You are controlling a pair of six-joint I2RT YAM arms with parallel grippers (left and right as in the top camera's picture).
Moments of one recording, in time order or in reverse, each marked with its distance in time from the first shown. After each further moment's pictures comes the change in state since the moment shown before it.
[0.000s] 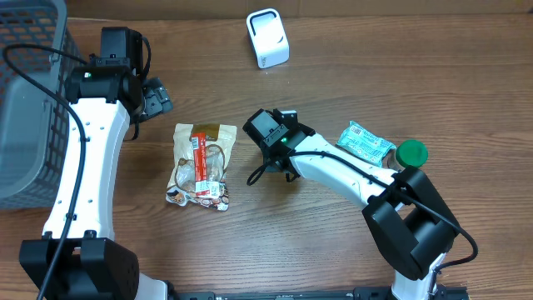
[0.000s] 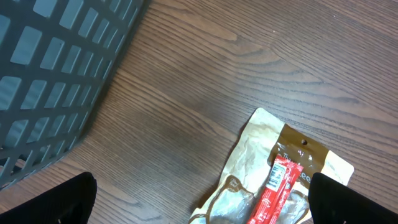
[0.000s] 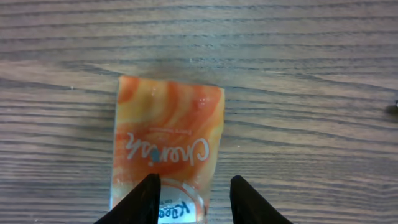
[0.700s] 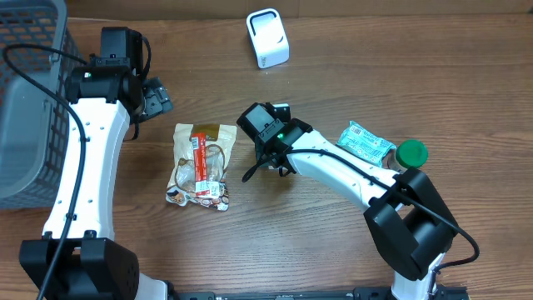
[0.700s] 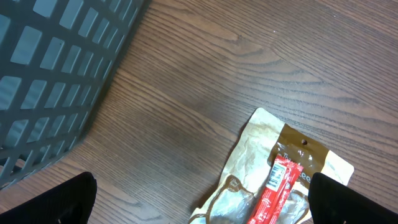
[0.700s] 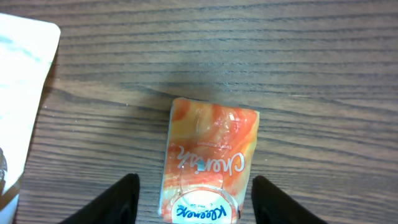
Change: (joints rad) left arm 0.000 0.000 0.000 0.000 0.000 0.000; right arm 0.014 0.003 0.068 0.000 -0.027 -0.013
